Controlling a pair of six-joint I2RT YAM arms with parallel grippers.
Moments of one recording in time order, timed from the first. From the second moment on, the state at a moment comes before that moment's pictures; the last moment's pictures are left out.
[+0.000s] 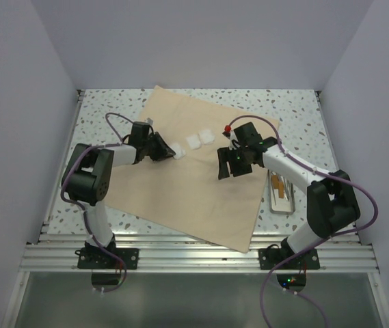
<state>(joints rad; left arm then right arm) -0.25 1.92 1.01 0.13 0.35 -0.82 0.46 1.58 1.10 -0.61 -0.23 0.25</state>
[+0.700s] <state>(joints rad) -0.26 1.94 1.01 0.19 0.36 -0.83 0.46 1.58 1.10 -0.61 -0.23 0.25</state>
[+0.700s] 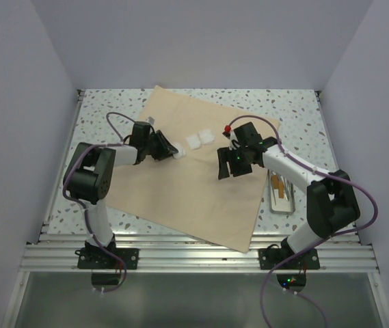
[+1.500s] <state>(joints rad) -0.27 1.88 0.95 0.31 0.38 -0.85 0.47 1.60 1.11 -0.60 -0.24 0.25</state>
